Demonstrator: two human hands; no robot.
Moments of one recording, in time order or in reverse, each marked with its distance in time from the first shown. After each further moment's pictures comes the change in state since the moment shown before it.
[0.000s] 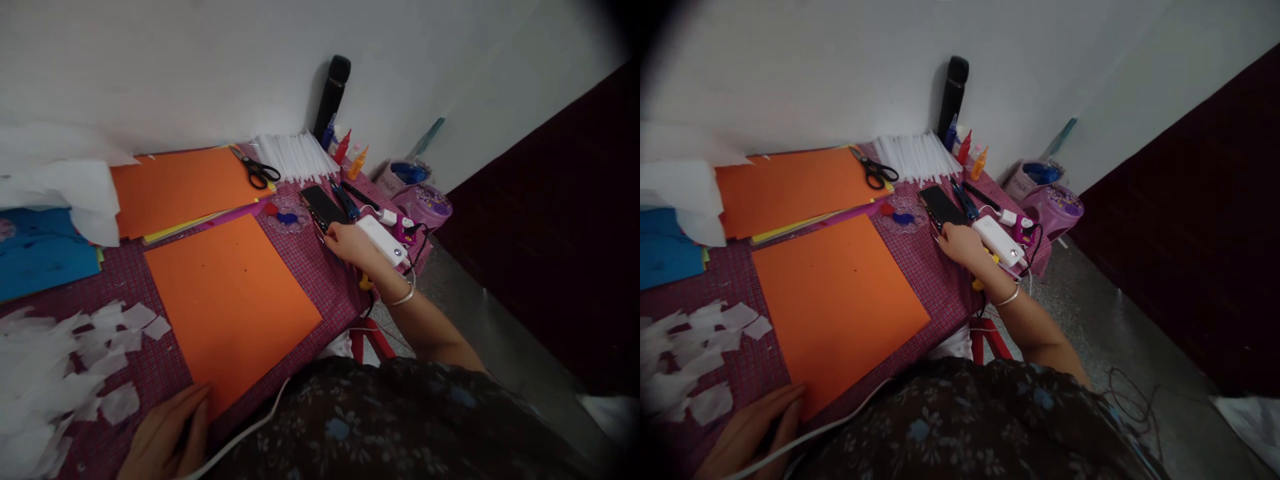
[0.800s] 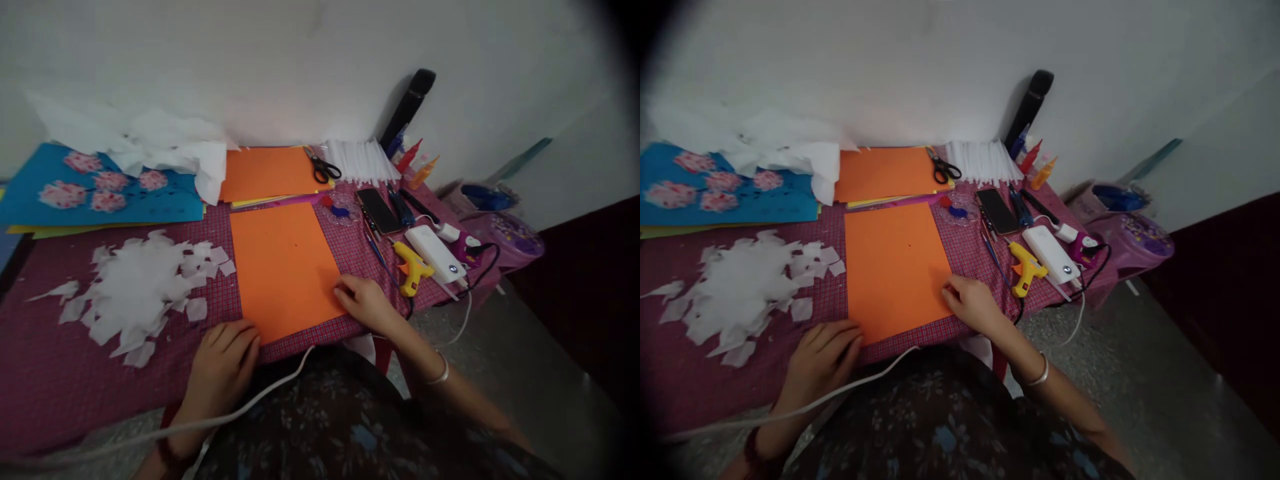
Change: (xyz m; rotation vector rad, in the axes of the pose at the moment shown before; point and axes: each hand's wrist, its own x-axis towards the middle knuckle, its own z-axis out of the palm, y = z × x) left_hand 0.016 0.038 0.003 0.234 0.044 0.082; right_hand -0.097 -0.049 0.068 0.520 0.023 -0.515
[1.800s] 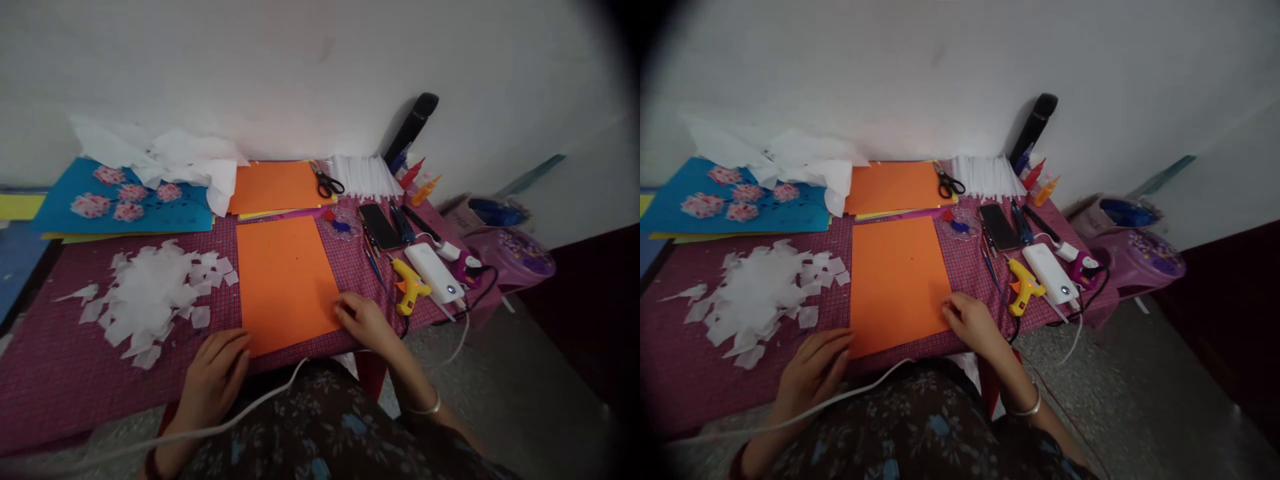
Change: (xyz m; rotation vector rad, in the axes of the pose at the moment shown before) left_hand 0.000 0.003 -0.014 -0.129 0.042 -0.096; right_hand -0.010 0.004 -0.004 0.157 0.056 -0.030
